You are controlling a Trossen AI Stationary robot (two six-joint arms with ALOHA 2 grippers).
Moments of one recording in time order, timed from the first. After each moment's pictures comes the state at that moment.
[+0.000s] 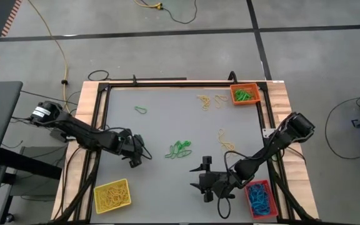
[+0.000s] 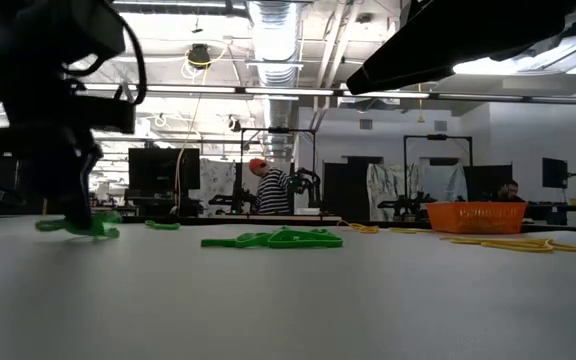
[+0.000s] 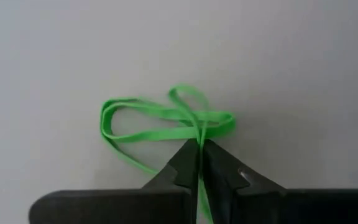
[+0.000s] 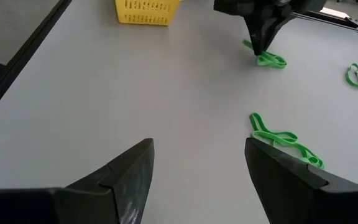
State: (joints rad) left arm -0.29 1.31 0.57 -0.57 -0.29 -0.66; right arm 0.63 1.74 0.99 0.10 0.63 0.19
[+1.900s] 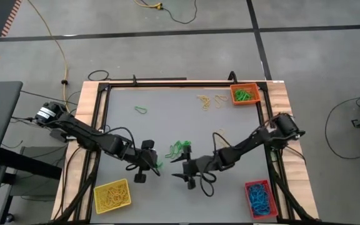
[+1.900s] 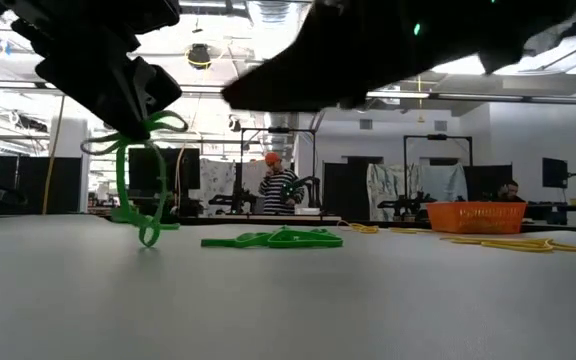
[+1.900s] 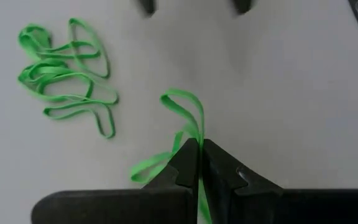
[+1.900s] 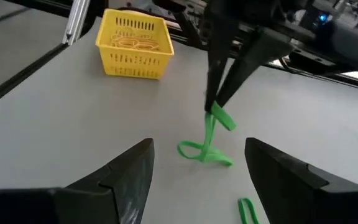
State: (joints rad) left arm -0.37 1.39 0.80 -0.31 -0.08 -0.23; right arm 0.37 1.90 0.99 0.58 0.31 -0.12
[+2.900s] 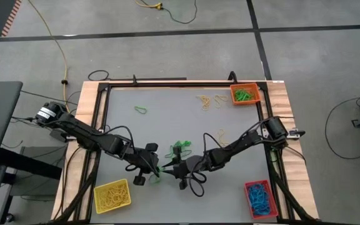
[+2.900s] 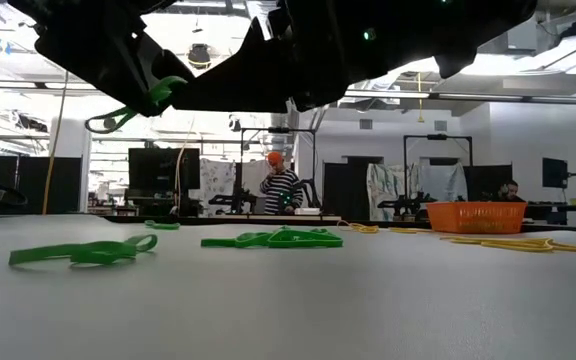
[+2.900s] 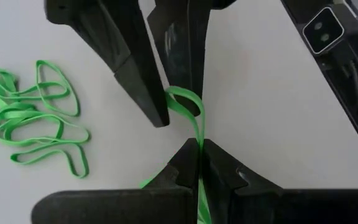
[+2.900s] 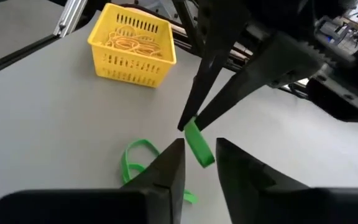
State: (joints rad) left arm -0.37 1.39 0.80 -0.21 0.02 -0.16; right arm 0.34 2.02 1.14 0.56 0.26 -0.26
